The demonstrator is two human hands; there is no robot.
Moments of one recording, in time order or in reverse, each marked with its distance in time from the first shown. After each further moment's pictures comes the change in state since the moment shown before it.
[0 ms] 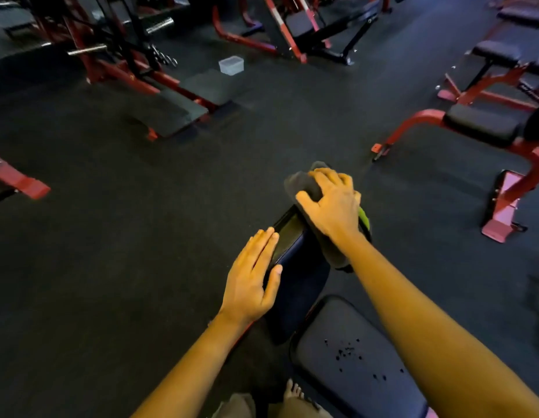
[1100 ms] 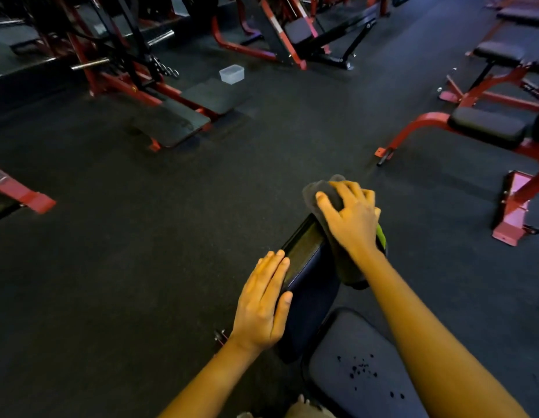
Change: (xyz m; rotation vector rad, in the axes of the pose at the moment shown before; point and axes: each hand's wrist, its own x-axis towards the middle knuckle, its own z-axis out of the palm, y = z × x) left_hand -0.007 -0.010 0.004 -0.079 0.045 0.069; right_hand 0.007 0.004 0.004 0.080 0.078 0.127
